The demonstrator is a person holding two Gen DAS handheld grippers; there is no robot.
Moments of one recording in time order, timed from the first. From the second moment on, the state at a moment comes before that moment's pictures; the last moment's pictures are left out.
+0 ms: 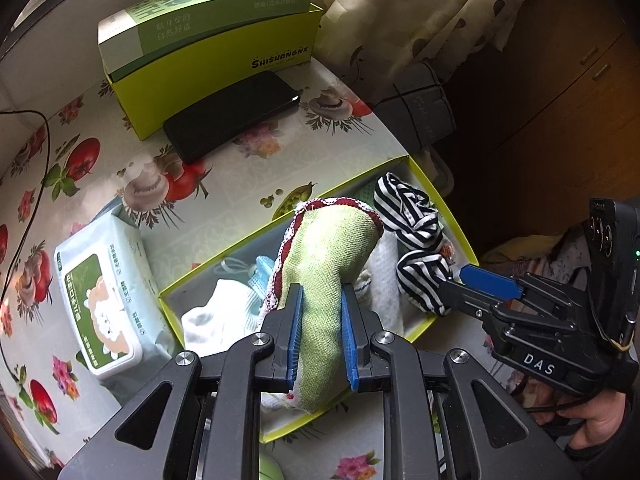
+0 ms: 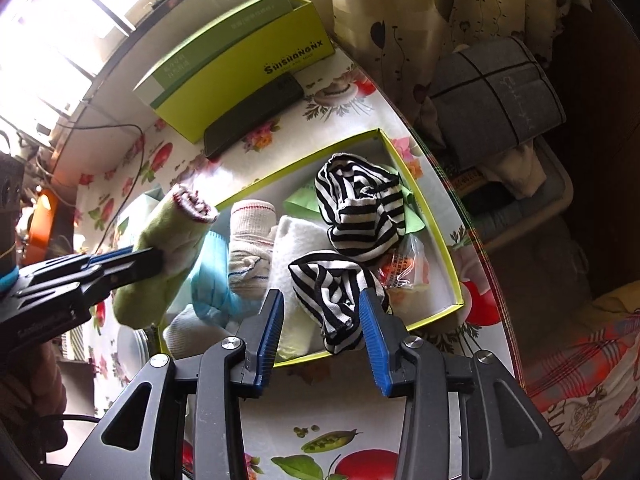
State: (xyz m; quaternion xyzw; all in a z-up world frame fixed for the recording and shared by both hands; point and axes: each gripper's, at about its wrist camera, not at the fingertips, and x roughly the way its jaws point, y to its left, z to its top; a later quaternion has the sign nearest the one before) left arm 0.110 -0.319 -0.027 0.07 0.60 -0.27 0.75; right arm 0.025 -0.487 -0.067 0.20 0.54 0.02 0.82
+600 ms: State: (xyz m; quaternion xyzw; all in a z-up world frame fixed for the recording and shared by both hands) left arm 0.110 -0.297 -0.041 -0.05 0.65 -0.25 0.71; right arm 0.033 -0.477 -0.058 0.20 0.53 0.05 0.82
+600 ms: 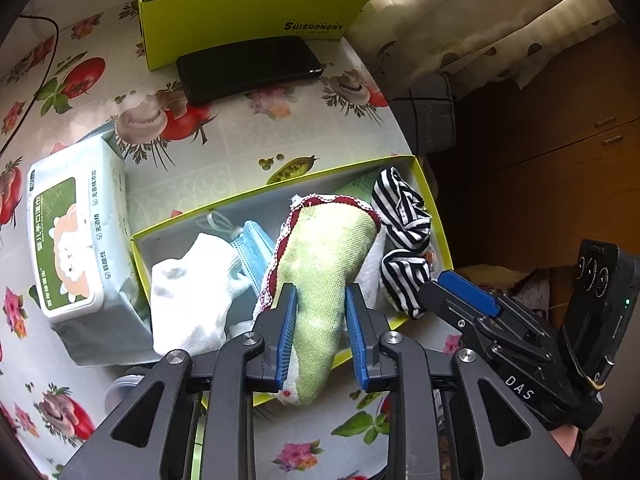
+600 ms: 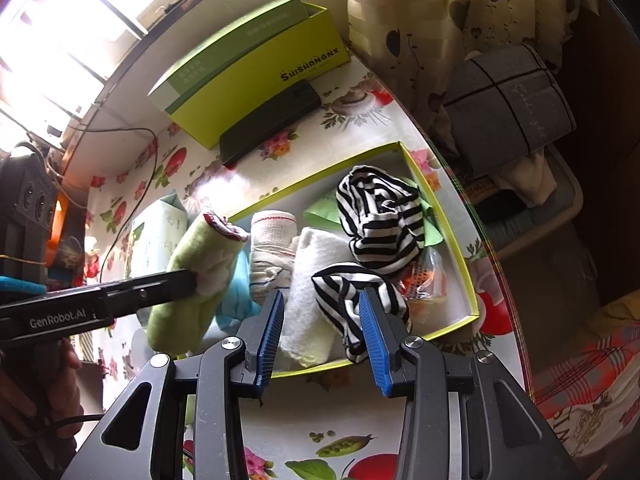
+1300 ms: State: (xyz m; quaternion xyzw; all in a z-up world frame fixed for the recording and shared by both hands) left arm 0.104 -0.205 -0.014 -0.10 0.62 -0.23 0.74; right arm 0.080 -0.403 -0.043 0.22 0.53 0.12 0.81
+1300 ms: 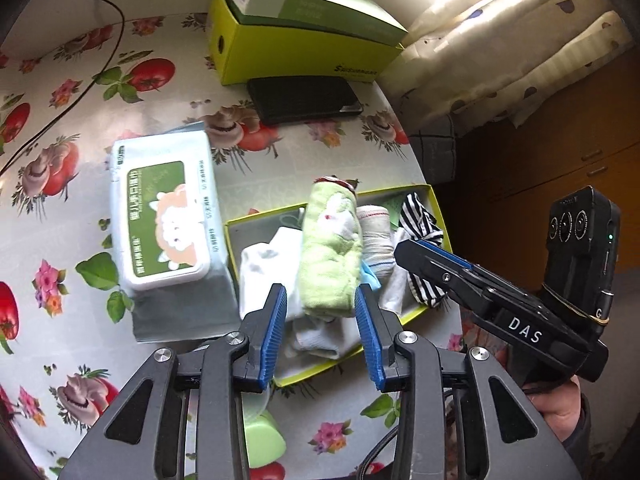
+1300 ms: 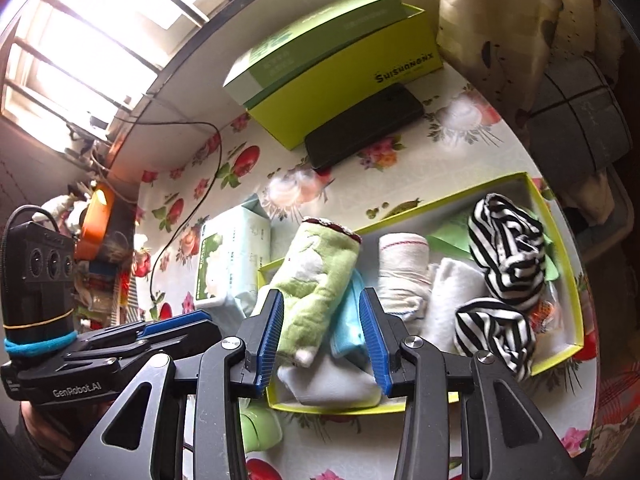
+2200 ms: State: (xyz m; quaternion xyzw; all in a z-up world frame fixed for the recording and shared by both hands) left arm 0.109 -0.150 -0.012 -0.14 0.61 -0.19 0.76; right arm 0.094 -0.343 -0.076 0.10 0.60 0.10 0.79
